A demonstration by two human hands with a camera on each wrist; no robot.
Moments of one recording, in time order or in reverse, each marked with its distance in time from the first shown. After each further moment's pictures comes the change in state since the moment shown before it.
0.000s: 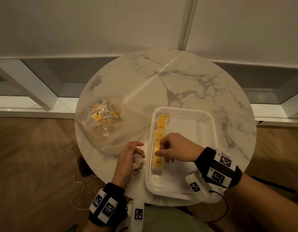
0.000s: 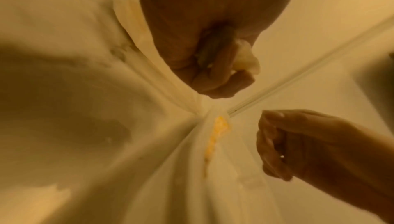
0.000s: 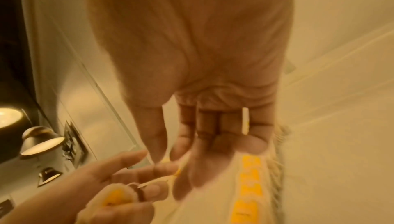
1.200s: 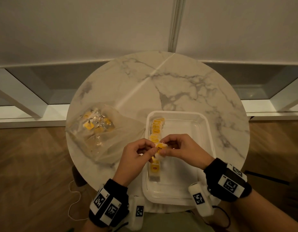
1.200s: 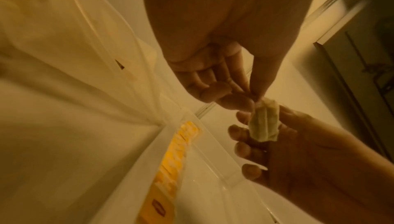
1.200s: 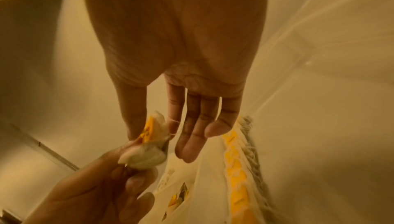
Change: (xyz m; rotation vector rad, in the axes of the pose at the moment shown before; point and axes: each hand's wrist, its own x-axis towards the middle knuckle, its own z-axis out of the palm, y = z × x) left_hand 0.014 0.033 0.026 0.286 -0.241 0.373; right_hand -0.018 0.023 -0.002 0.593 0.271 -0.141
